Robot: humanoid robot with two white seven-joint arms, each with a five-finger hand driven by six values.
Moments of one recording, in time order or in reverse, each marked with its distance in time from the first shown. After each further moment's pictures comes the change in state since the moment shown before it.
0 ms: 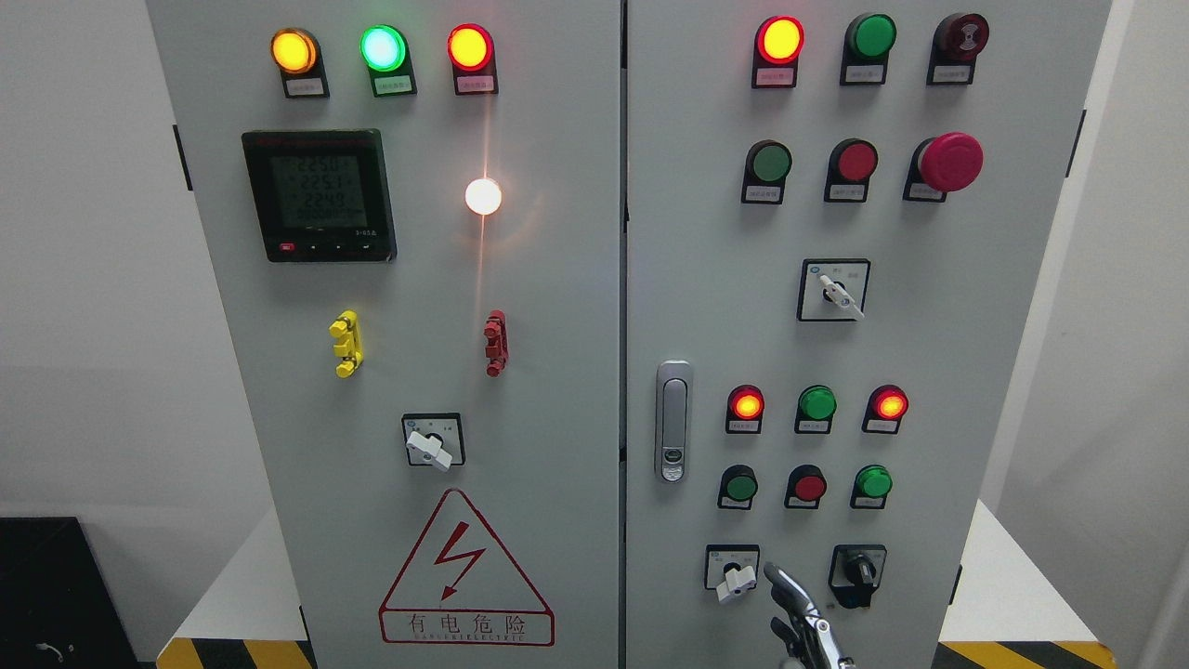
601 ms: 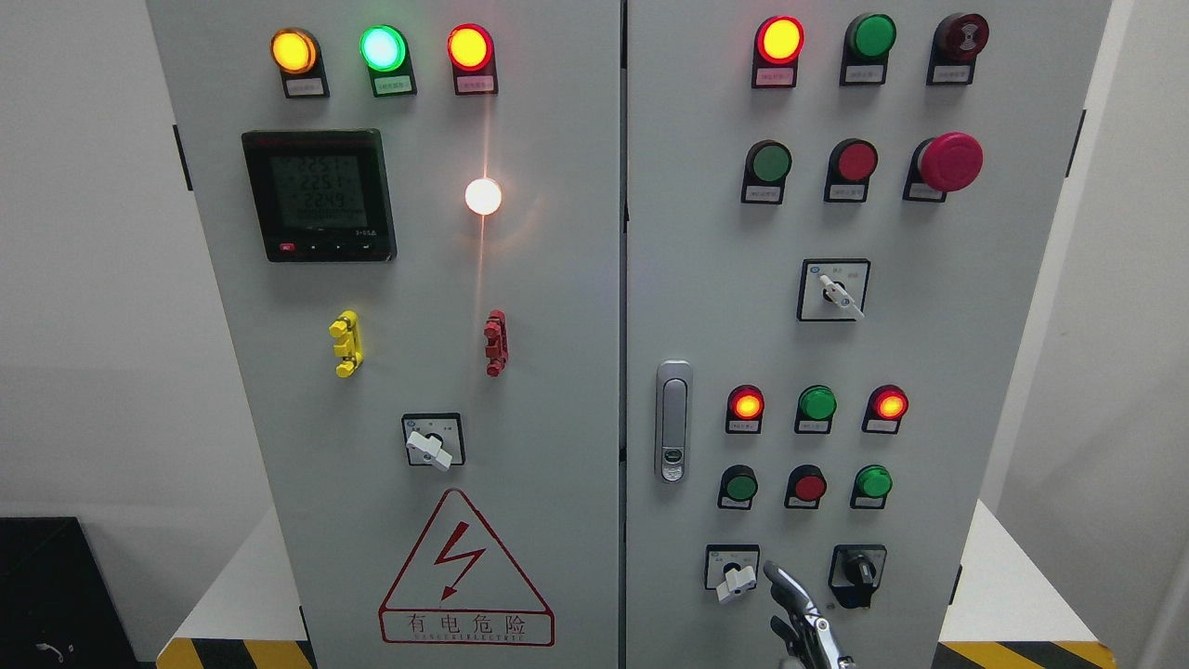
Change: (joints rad) left arm 0.000 0.000 0.000 0.000 0.000 0.000 0.000; right arm -0.011 0.000 0.000 0.000 0.002 0.003 0.000
